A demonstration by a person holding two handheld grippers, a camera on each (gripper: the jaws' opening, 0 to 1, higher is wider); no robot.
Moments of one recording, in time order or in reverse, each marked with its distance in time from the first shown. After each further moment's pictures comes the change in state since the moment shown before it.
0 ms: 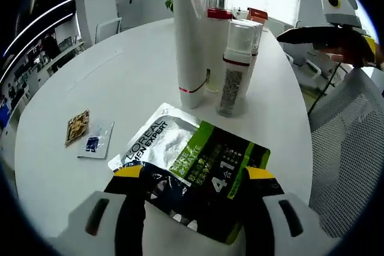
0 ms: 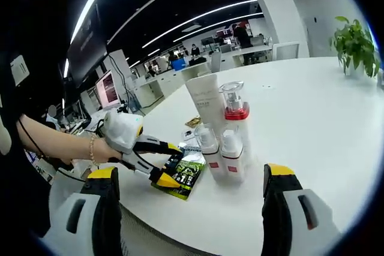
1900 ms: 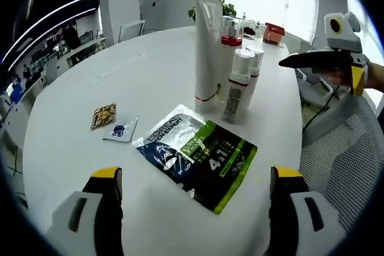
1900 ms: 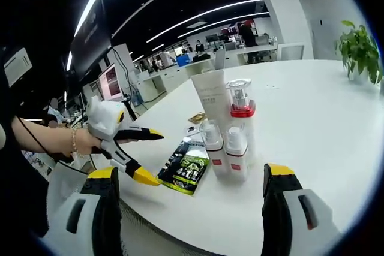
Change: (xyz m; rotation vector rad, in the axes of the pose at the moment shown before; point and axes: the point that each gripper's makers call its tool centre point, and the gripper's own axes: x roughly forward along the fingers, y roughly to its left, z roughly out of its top) left arm -0.057 -0.004 -0.001 -0.144 -0.075 0.104; right arm 0.002 0.007 -0.005 -0.043 0.030 0.021
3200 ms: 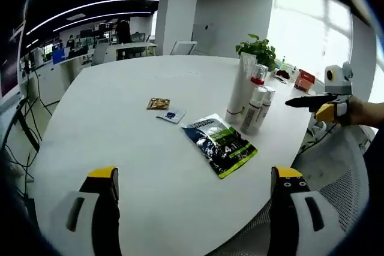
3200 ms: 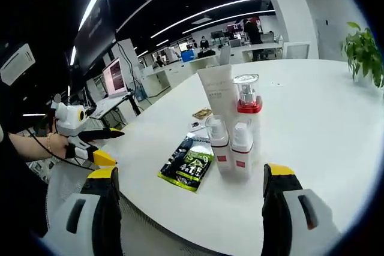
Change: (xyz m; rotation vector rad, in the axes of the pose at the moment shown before) left arm -0.101 0.018 -0.034 -0.266 -0.194 0.203; right arm 0.001 0.006 -0.006 -0.018 0.029 0.027
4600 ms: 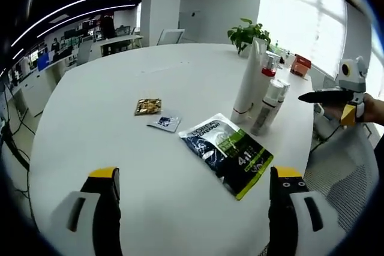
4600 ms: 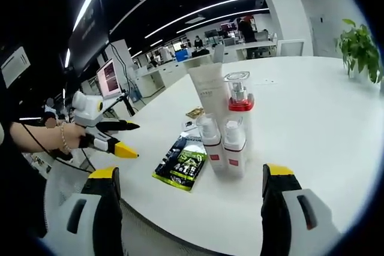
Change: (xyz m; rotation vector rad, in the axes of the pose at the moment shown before) left arm 0.073 0.015 0.023 0.085 0.103 -0.070; right arm 0.000 -0.012 -0.002 0.025 0.008 -0.043
